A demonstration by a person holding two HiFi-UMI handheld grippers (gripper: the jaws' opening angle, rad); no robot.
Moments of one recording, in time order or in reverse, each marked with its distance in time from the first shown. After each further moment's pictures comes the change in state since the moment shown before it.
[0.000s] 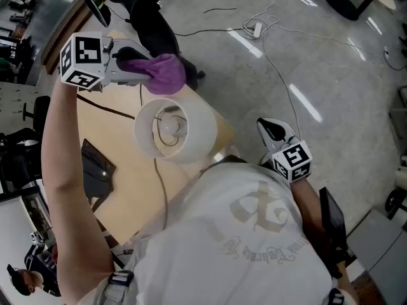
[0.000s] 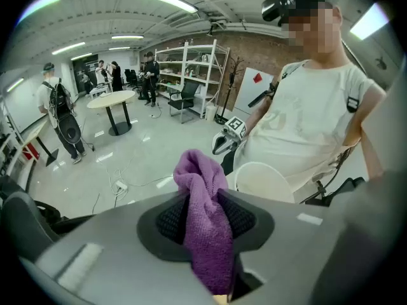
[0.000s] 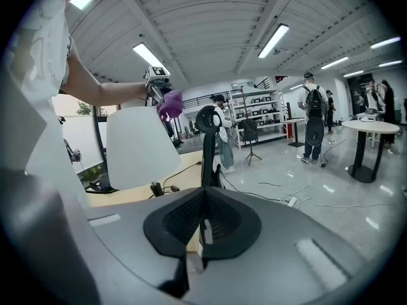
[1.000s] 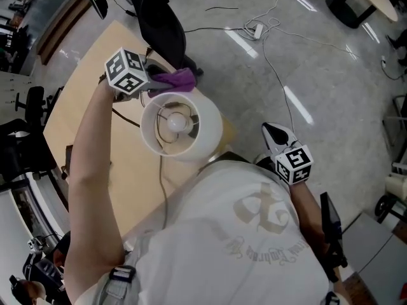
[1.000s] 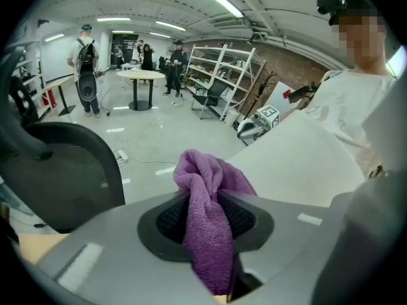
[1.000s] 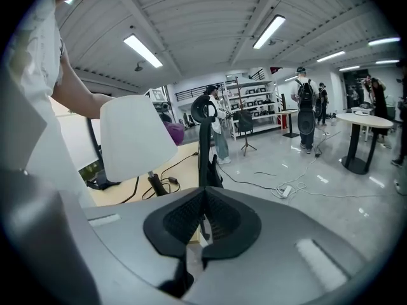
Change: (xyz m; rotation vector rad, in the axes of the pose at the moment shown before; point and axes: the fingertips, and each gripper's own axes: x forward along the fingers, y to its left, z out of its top) left arm 0.098 0.019 -0.109 -0.317 -0.035 0.017; right arm 0.000 0.002 -0.019 0.036 0.086 -0.047
